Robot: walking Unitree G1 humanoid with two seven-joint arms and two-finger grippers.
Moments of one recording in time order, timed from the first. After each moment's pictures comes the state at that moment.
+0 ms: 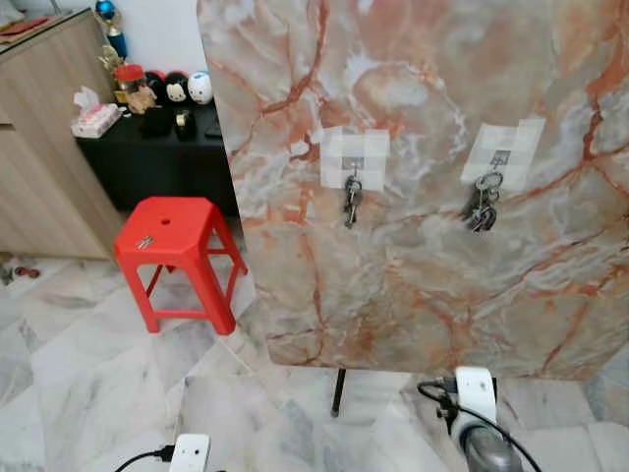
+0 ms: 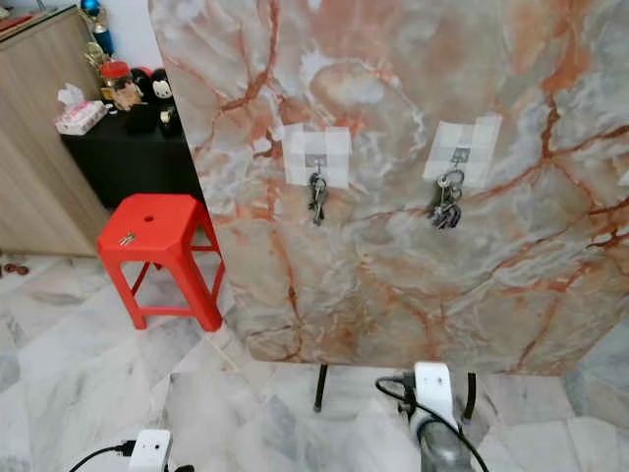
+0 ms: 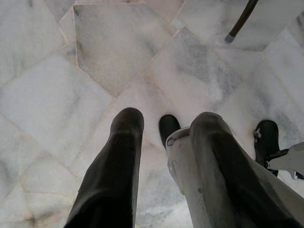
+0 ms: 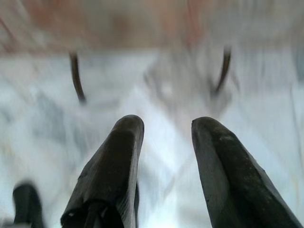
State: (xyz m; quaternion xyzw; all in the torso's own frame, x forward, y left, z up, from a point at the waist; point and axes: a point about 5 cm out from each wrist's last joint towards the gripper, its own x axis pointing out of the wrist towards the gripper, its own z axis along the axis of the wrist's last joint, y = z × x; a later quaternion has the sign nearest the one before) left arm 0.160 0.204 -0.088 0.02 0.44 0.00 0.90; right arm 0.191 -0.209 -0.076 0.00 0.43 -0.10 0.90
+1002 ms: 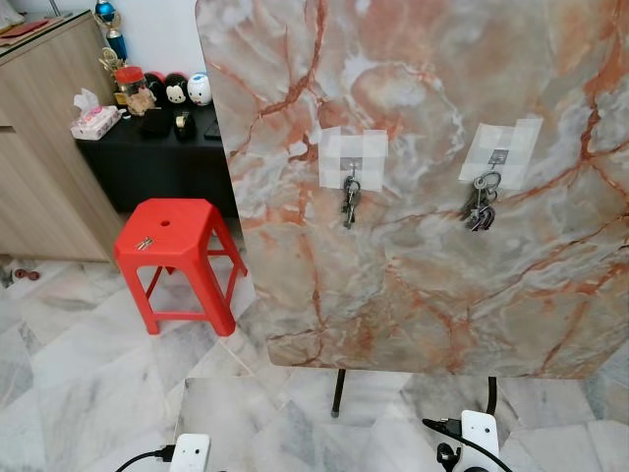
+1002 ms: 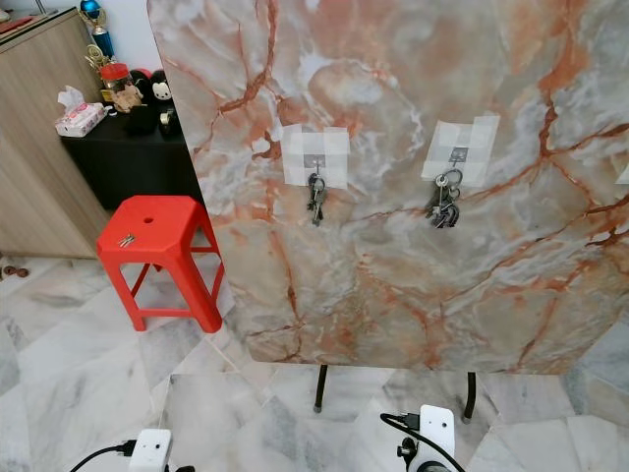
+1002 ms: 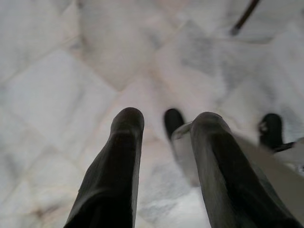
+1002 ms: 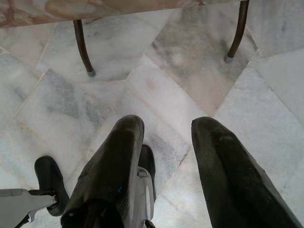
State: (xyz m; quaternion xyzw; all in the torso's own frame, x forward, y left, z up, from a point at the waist) left arm 0.152 0.225 -0.087 0.02 0.45 0.01 0.89; right arm 0.174 -0.197 -0.087 0.04 0.46 -0.10 0.88
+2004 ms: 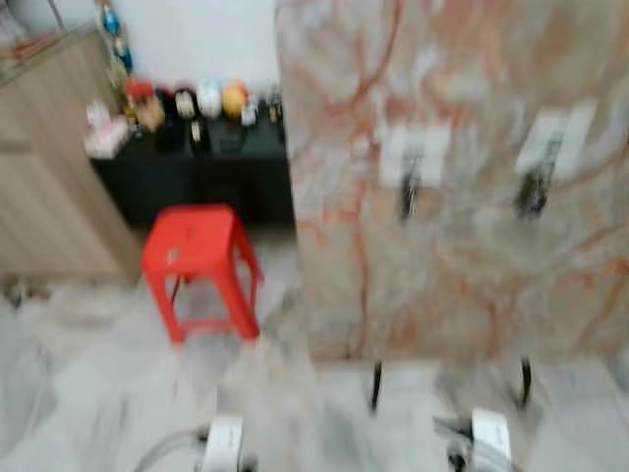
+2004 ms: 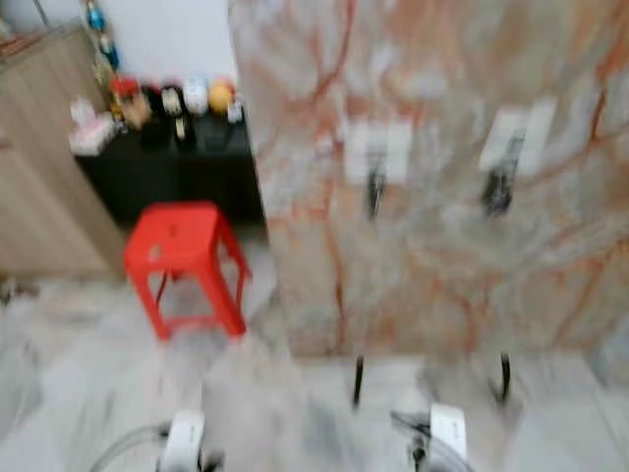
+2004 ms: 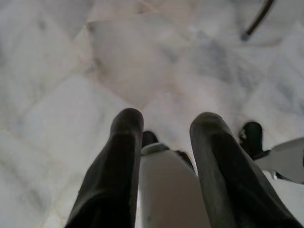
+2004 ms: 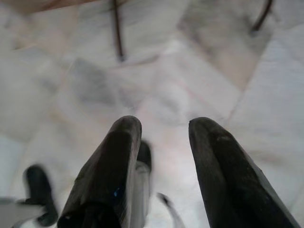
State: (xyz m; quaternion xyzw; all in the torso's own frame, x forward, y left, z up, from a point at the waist) left arm 0.170 0.171 -0.089 0.02 0.44 -0.02 0.90; right arm 0.164 -0.200 -0.091 0.05 0.47 -0.10 0.88
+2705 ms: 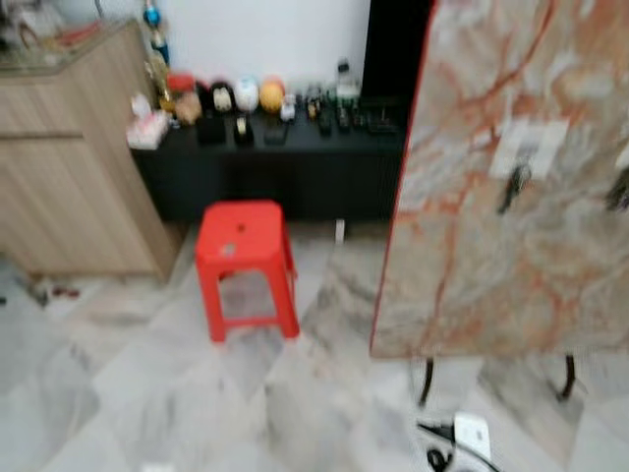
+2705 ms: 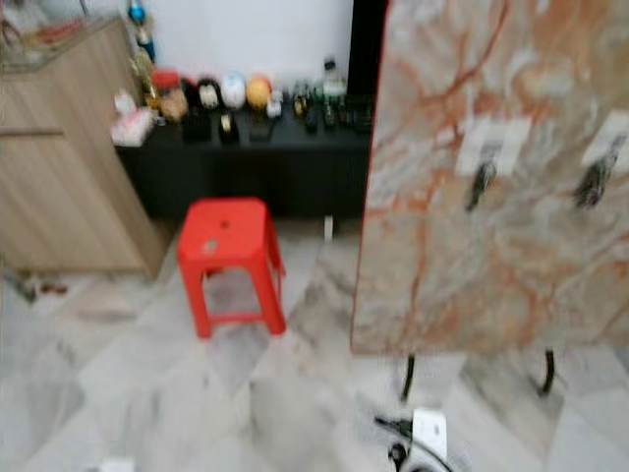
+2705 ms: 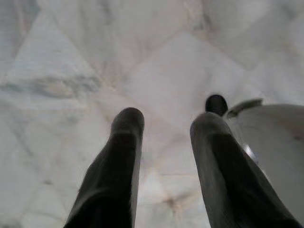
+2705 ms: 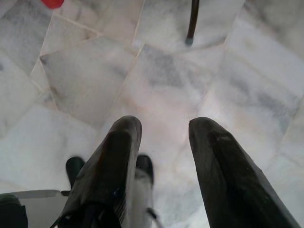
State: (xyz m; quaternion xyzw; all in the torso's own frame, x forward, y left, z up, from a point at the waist) left arm 0.127 0.243 -0.091 0.04 0.47 0.02 0.88; right arm 0.169 -0.196 -0.089 0.06 0.46 -0.09 0.88
